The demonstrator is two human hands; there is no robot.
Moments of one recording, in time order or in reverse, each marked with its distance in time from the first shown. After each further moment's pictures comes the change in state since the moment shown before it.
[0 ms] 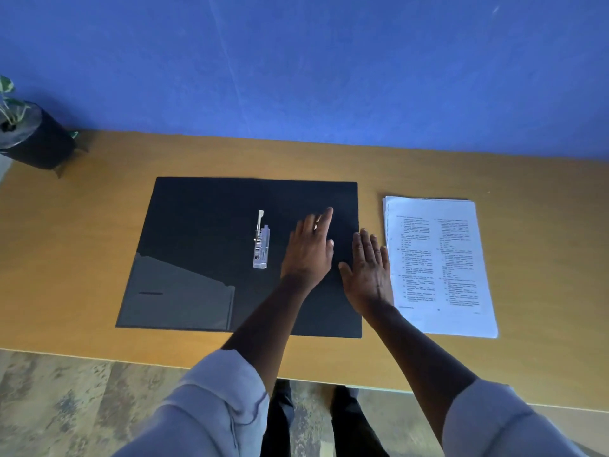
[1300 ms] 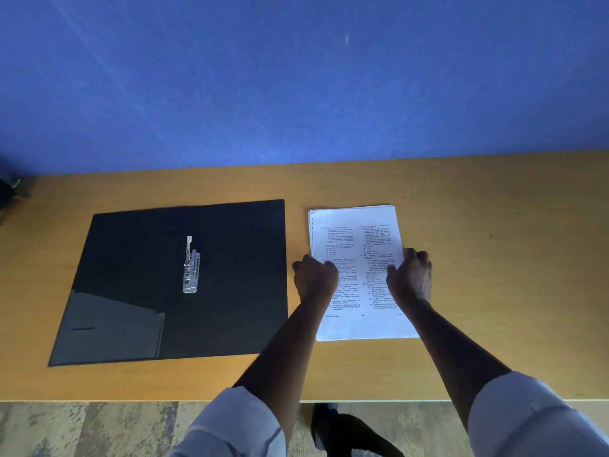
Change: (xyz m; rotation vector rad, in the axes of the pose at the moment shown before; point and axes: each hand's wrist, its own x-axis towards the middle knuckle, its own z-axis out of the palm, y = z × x) left_hand 0.020 0.186 0.068 -0.358 -0.225 -0.795; right_hand 0.004 0.209 -0.088 0.221 0.178 0.501
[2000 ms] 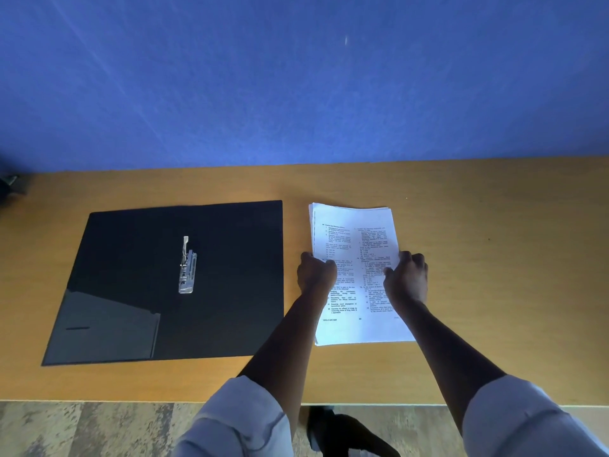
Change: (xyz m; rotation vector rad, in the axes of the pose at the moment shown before) left_hand 0.007 0.012 0.004 -0.288 -0.081 -0.122; right_hand 0.003 0.001 0.002 -0.022 -0.011 -0.021
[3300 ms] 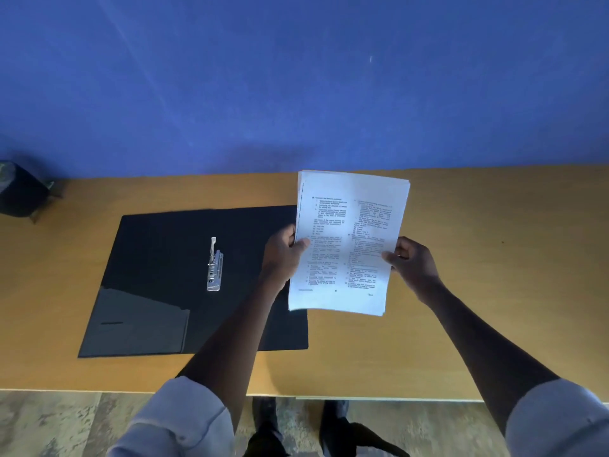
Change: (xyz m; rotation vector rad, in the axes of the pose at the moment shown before) left_hand 0.013 -0.008 -0.132 -0.144 -0.178 0.567; right_hand -0.012 -0.041 -0.037 0.650 -0.309 -0.118
